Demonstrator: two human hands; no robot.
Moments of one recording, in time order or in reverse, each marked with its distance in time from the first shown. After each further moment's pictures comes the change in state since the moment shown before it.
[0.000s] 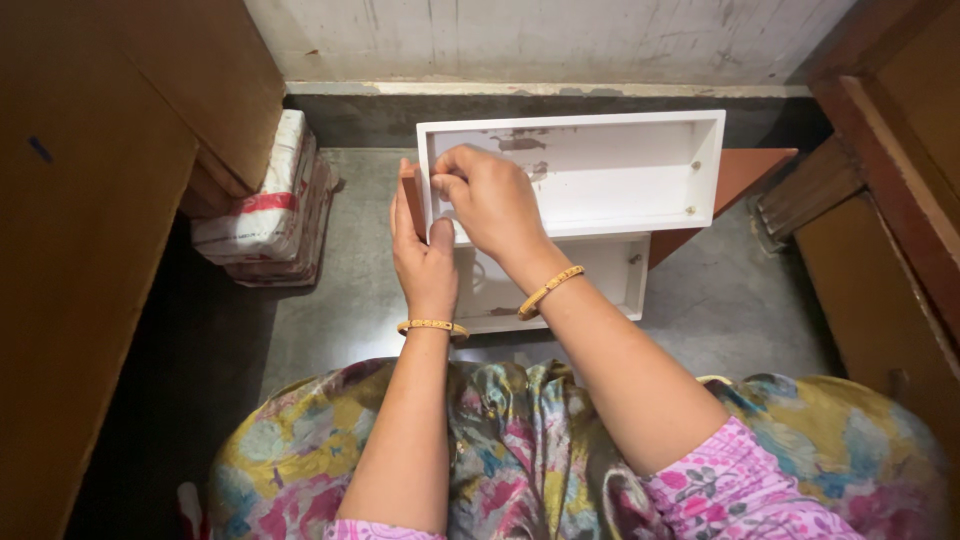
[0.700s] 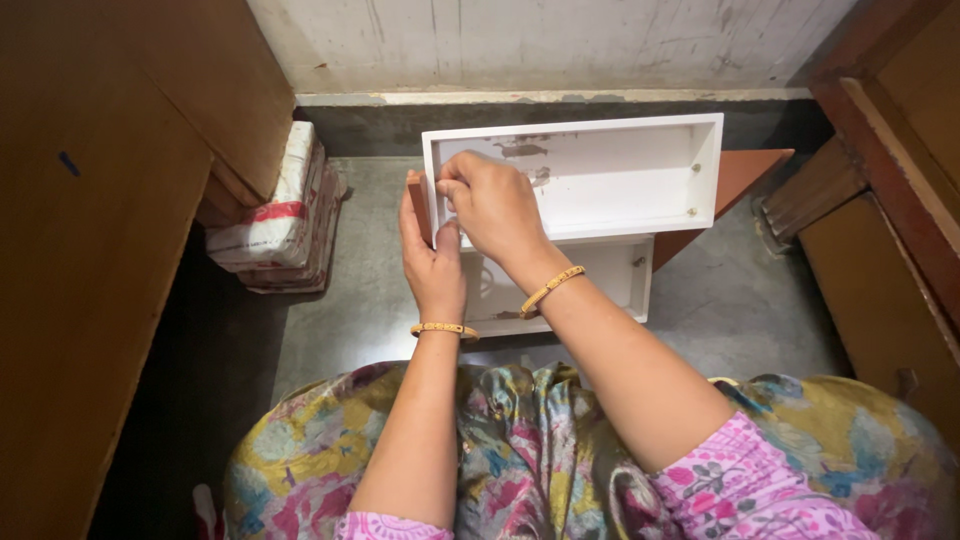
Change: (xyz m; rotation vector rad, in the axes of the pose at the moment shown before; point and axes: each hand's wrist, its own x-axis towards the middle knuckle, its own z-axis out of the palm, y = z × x) left_hand -0.001 0.003 0.005 -0.052 0.027 -0.034; right_hand 0.001 -0.002 0.001 -0.003 0.002 0.029
